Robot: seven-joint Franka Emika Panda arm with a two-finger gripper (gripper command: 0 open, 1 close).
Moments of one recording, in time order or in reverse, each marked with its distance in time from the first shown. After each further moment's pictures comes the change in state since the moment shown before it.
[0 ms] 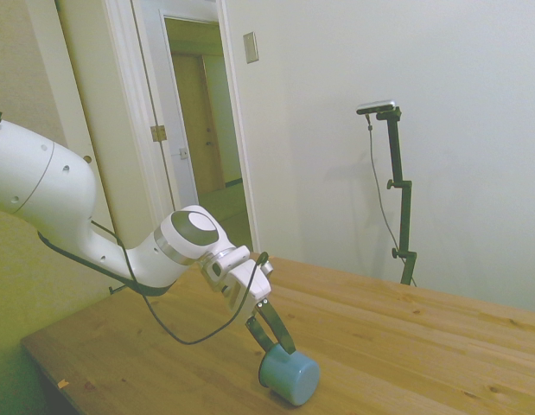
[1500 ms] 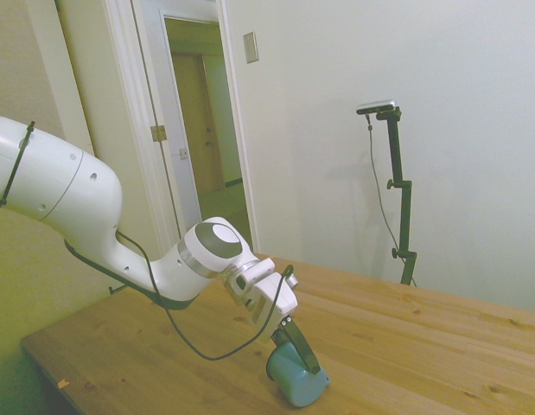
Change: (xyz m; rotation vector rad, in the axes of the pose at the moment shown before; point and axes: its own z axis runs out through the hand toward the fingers) arm 0.016 -0.007 0.043 -0.034 0.008 0.005
